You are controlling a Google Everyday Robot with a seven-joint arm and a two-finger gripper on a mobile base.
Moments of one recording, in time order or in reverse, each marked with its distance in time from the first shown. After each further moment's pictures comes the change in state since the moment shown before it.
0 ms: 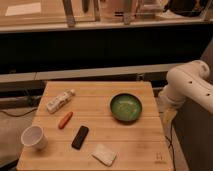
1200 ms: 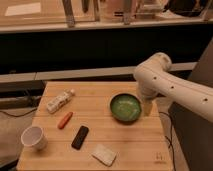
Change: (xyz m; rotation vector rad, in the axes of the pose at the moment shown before) arm -0.121 -0.034 -0.011 0.049 0.060 -0.201
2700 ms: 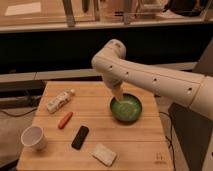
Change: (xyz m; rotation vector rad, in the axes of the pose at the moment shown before) arm -0.125 -0.086 -0.022 0.074 0.028 -0.344
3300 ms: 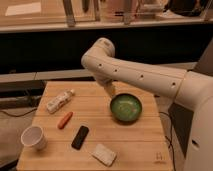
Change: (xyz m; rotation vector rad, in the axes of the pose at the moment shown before) arm -0.032 -0.033 0.010 0.013 0.006 -0.109
